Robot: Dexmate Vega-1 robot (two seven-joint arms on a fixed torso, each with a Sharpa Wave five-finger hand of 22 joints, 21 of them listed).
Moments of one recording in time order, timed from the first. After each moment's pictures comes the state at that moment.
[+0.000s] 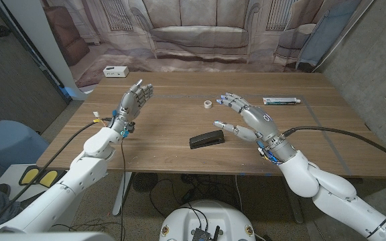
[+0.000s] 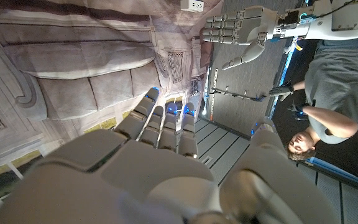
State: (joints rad) left arm 1.05 0.67 0.25 -1.52 -0.69 -0.39 -0.10; left_hand 0.12 0.01 0.41 -0.14 0.18 0.20 0.10 0.20 0.17 0.21 0.07 0.24 0.19 0.13 0.08 0.20 0.17 0.08 0.03 0.22 0.17; right arm -1.38 -0.76 -0.26 -2.05 -0.70 0.37 -0.48; right_hand 0.24 0.05 0.29 -0.15 0.20 0.36 0.02 0.22 0.19 0.28 0.05 0.22 0.19 0.16 0.00 0.22 0.20 0.36 -0.04 0.20 0.17
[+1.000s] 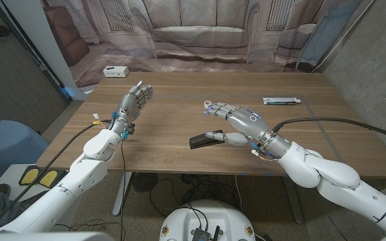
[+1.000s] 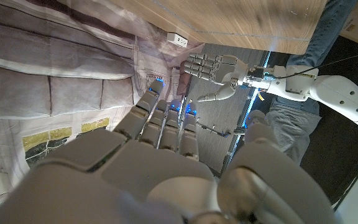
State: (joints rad) left arm 1.07 0.67 0.25 -1.53 -0.69 -0.40 -0.10; left_hand 0.13 0.01 0.41 -0.14 0.18 0.21 0.10 0.20 0.17 0.22 0.07 0.24 0.19 0.14 0.08 0.20 0.17 0.08 0.03 0.21 0.17; right arm -1.29 -0.91 -0.34 -2.13 -0.79 0.29 -0.34; right_hand 0.30 0.08 0.32 -0.15 0.19 0.37 0.02 0.21 0.19 0.34 0.06 0.22 0.19 0.26 -0.02 0.23 0.21 0.50 -0.04 0.23 0.17
